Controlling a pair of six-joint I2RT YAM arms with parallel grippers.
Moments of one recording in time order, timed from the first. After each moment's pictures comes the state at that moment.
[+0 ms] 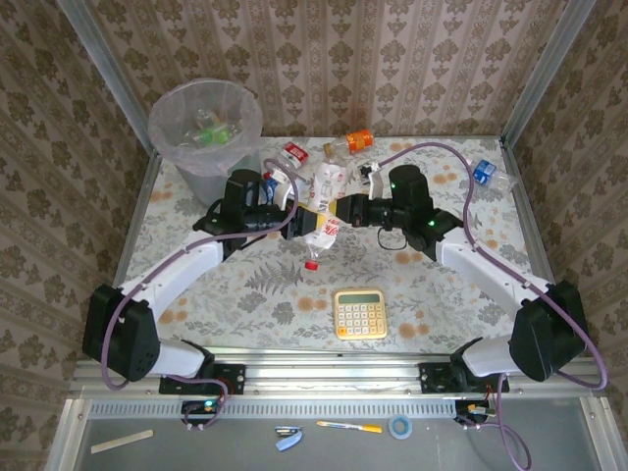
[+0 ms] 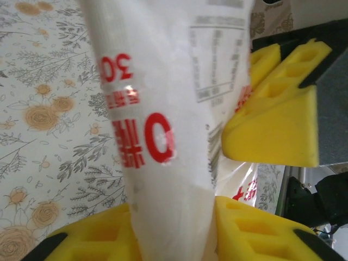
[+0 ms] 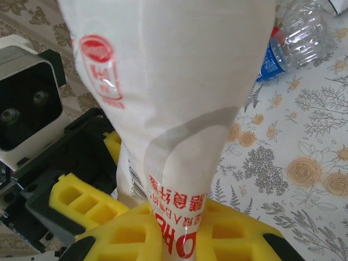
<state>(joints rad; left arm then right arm) -0.53 1.37 1.00 -0.11 0.73 -0.20 0.48 1.38 1.04 -0.07 -0.54 0.61</state>
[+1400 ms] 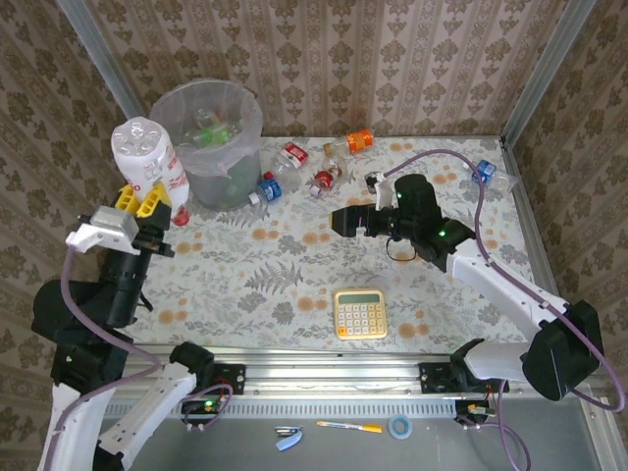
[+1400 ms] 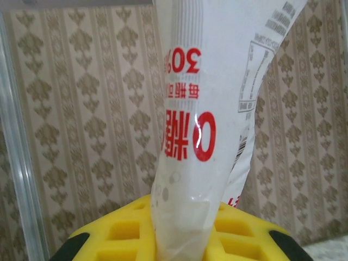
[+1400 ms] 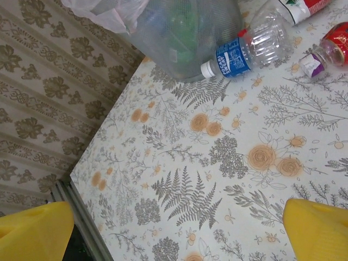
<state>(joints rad) -0.49 0.47 1.09 -0.19 -0.12 0.22 0.49 1.27 1.00 -0.20 -0.41 0.47</state>
